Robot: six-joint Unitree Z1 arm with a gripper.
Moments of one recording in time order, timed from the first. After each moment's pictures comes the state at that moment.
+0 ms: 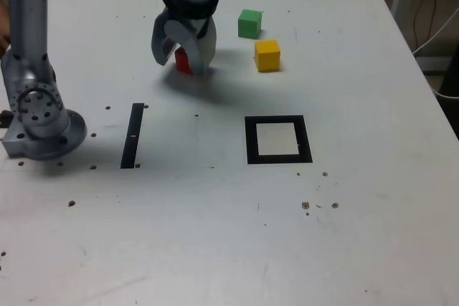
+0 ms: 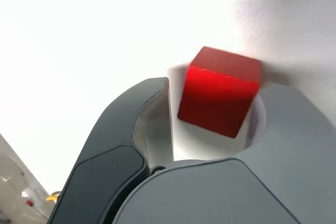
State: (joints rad) arm 0.44 1.87 -1.11 1.00 0.31 0.74
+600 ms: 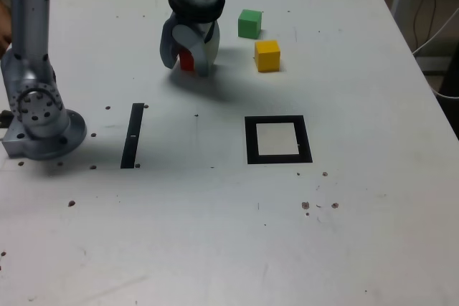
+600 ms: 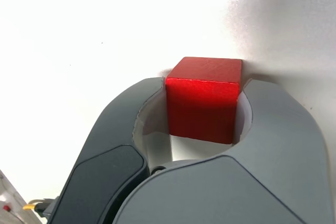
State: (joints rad) arm 0.44 1.89 -1.10 0.94 0.30 0.68
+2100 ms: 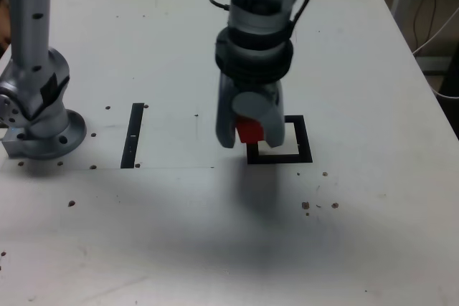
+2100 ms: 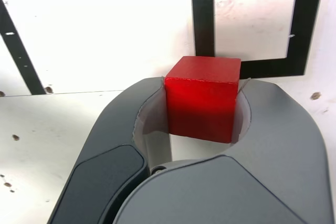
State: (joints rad) arm -0.28 1.94 -1.46 1.20 0.08 -0.23
